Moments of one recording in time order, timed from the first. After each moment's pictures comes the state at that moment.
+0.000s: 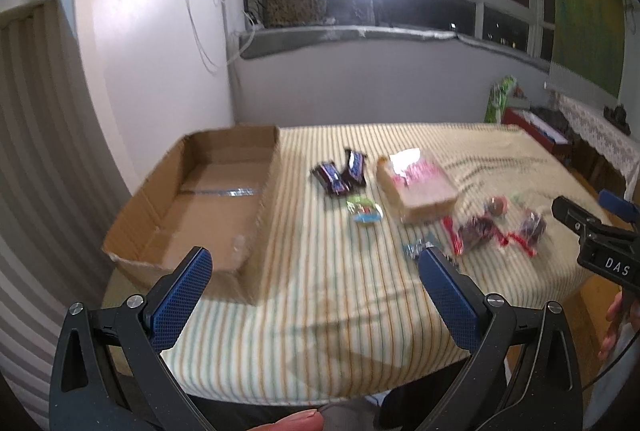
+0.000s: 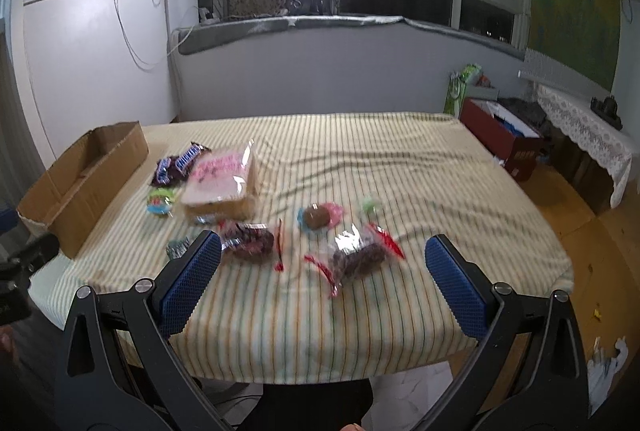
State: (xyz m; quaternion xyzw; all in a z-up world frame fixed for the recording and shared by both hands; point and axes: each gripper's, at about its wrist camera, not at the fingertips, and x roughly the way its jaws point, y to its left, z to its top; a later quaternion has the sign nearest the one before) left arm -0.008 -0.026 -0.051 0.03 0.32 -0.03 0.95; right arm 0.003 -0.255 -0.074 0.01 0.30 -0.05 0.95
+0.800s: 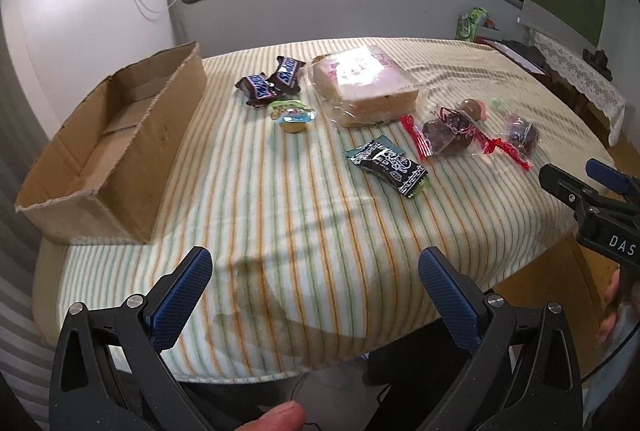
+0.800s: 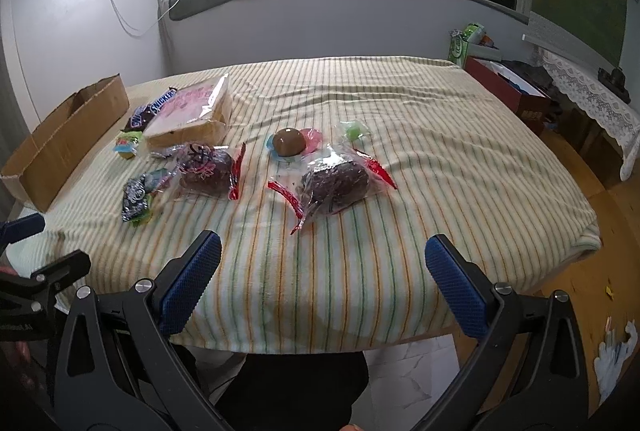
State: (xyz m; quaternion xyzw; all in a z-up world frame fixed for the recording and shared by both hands) left arm 0.002 -0.070 -0.120 0.06 0.40 -0.09 0.91; right arm 0.007 -0.284 -0.133 0.02 0.35 -0.04 0.93
